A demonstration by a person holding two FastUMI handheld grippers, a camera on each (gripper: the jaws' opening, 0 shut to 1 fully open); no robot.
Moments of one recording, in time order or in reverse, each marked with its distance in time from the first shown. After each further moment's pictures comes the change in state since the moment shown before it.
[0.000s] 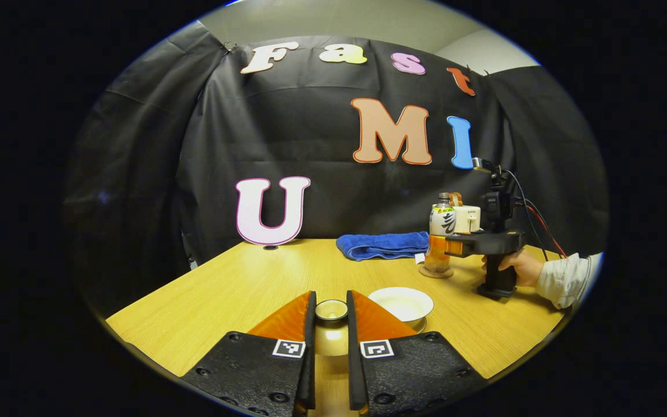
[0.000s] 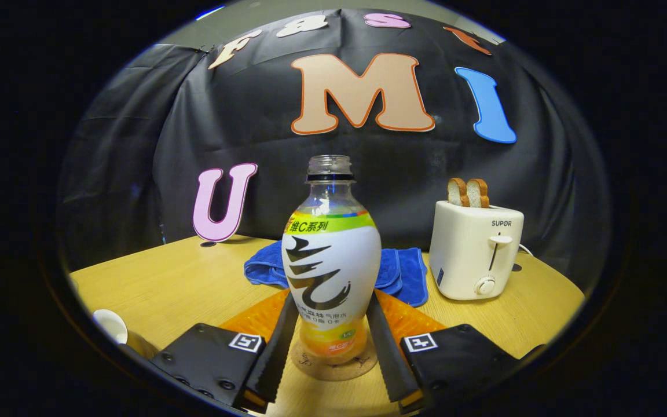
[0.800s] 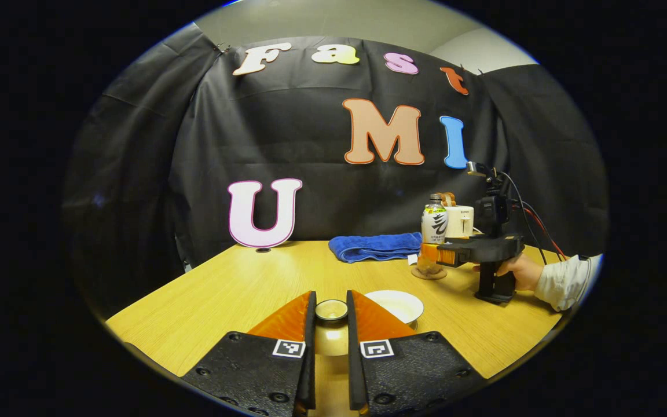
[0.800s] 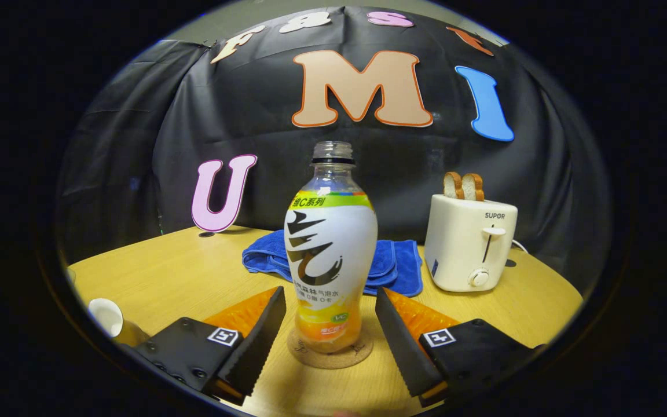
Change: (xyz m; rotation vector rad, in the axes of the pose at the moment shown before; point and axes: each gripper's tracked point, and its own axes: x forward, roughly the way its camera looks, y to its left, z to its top) left arm 0.006 -0.017 0.006 0.016 -0.009 -0.037; right arm -0.016 -0.006 -0.009 -0.032 0.016 -0.019
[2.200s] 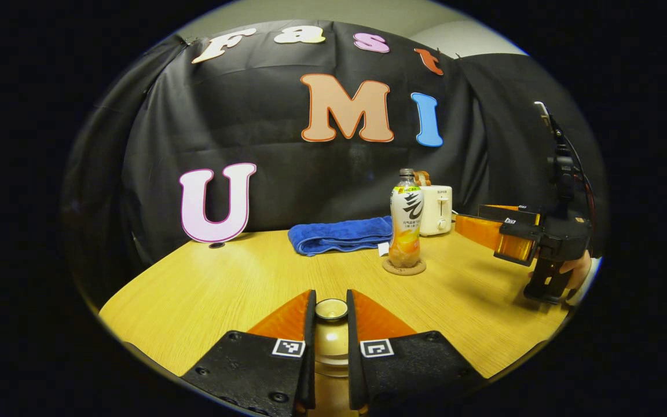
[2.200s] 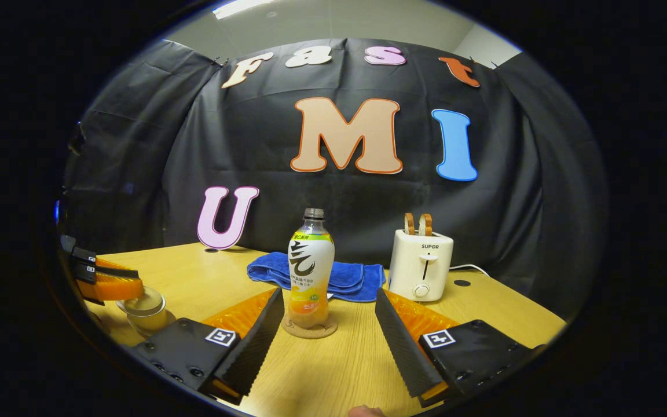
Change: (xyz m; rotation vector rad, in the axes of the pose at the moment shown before) left arm 0.069 -0.060 -0.024 0.042 0.086 -0.143; right arm -0.119 -0.026 0.033 -0.032 -0.171 -0.045
